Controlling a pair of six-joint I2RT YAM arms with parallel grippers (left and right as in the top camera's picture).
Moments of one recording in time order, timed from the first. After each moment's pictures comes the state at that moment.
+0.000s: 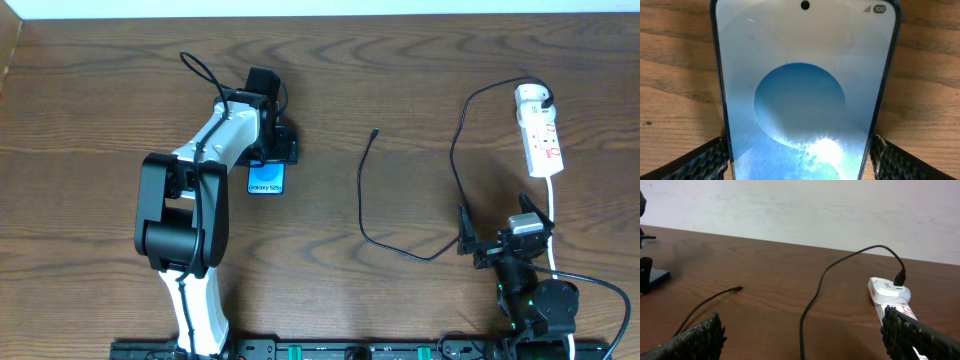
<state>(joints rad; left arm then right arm) -0.20 2.09 1.43 -0.81 -0.01 -0.21 0.06 0.01 0.01 -0.07 -0.12 -0.07</state>
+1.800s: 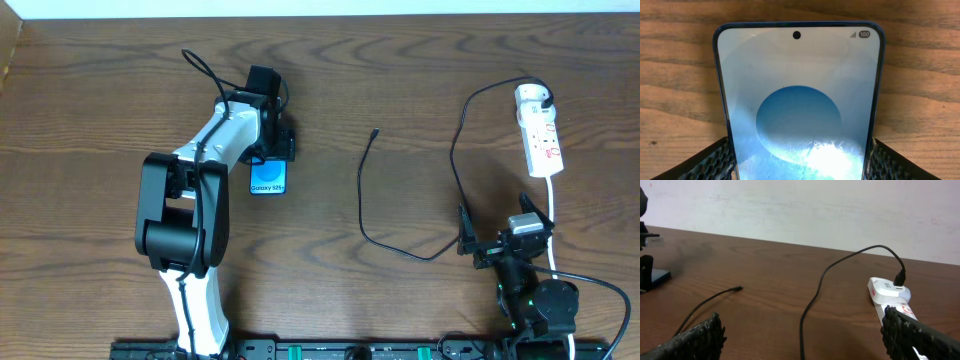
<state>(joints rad) -0.20 2.09 1.44 -0.77 -0.01 -0.18 0.06 0.01 0.01 -0.07 -0.12 -0.07</state>
